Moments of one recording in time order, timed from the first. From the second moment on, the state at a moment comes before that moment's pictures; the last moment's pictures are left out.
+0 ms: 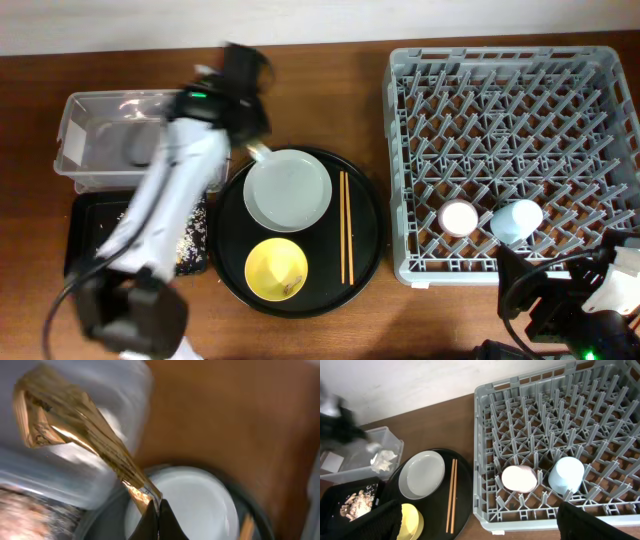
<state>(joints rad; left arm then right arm) -0.26 1.81 1.74 -1.02 -0.21 -0.58 -0.37 0.65 1.51 -1.44 -0.43 0.07</state>
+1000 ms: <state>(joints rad) -0.25 0.94 1.69 -1.47 -0.15 -0.26 -0.37 0.65 1.51 -1.44 -0.43 0.07</state>
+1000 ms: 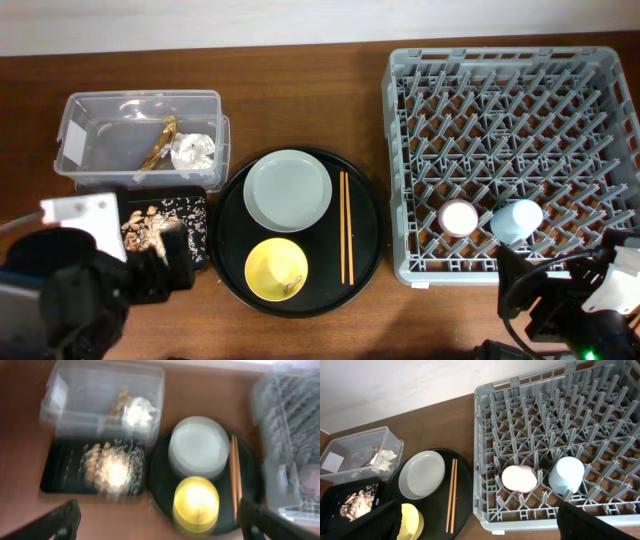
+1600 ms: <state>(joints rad) -0.05 0.01 0.05 0.00 0.18 0.04 -0.37 0.65 1.51 -1.44 -0.43 0.07</state>
